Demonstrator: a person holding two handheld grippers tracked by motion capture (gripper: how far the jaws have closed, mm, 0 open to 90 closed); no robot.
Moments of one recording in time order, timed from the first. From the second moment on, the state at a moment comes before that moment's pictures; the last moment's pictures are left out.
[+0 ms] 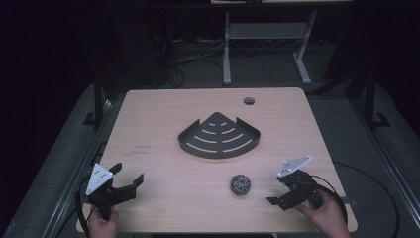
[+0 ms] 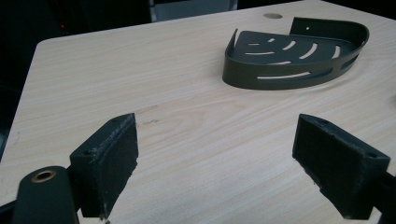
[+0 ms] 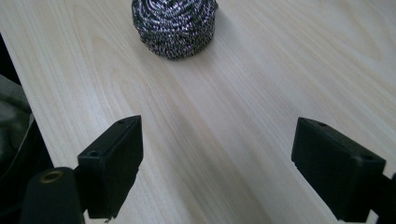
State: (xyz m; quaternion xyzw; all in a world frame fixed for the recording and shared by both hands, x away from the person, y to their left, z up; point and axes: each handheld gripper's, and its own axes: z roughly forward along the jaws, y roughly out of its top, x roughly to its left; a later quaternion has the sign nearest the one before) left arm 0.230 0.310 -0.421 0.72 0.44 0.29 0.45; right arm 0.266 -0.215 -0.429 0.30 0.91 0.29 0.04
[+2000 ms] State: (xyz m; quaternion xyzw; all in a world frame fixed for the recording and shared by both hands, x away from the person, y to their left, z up) left arm 0.228 0.315 -0.419 0.71 0.44 0.29 0.46; right arm 0.300 -0.129 -0.419 0.20 0.95 0.25 0.00
